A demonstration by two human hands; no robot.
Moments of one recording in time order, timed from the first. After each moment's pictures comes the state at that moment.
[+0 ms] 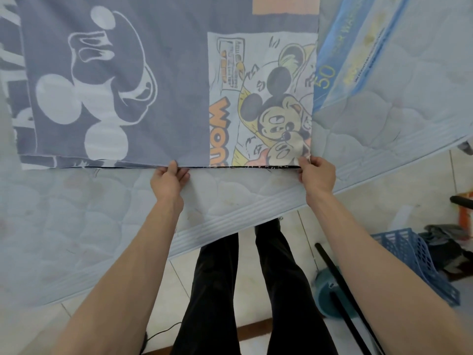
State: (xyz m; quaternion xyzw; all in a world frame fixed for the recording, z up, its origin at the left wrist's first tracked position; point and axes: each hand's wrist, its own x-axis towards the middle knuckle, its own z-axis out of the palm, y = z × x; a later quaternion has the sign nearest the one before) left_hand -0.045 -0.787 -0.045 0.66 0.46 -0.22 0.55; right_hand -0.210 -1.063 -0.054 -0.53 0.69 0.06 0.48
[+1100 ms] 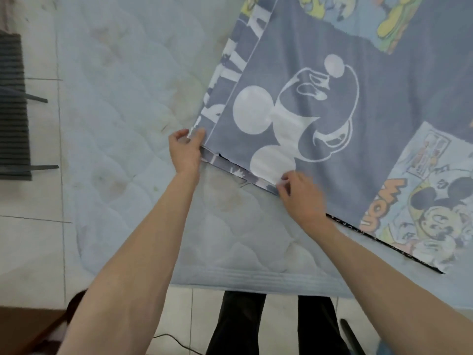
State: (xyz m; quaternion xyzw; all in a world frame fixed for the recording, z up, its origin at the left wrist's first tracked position) left_hand 0.177 -0.509 -0.046 0.70 0.44 -0.09 0.56; right_hand 0.045 -0.762 -0.033 -0.94 0.11 0.21 0.26
